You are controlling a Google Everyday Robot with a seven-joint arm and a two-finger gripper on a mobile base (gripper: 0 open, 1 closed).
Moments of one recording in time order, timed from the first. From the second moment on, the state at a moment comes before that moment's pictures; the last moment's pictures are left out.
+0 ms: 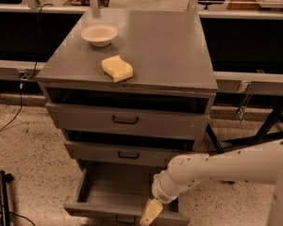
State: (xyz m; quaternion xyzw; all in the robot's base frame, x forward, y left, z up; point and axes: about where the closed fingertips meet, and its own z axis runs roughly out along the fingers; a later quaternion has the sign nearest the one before) arm 0.417 -0.030 0.454 -0.56 0.80 0.18 0.14
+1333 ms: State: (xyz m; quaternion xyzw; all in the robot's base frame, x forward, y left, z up) arm 0.450 -0.012 0.385 -0.59 0.75 0.18 0.24
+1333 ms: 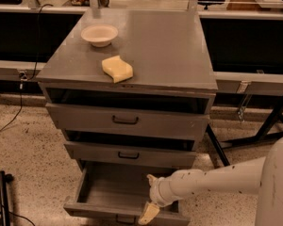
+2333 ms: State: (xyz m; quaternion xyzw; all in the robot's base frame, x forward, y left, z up) arm 0.437 -0.009 0.332 -0.64 0.67 0.21 0.31
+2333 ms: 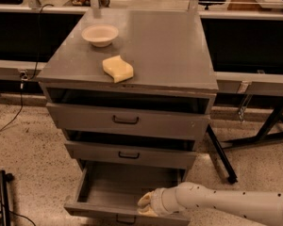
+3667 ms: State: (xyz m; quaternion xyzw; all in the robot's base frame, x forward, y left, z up) arm 0.432 -0.015 0.247 -0.57 0.71 0.22 0.34
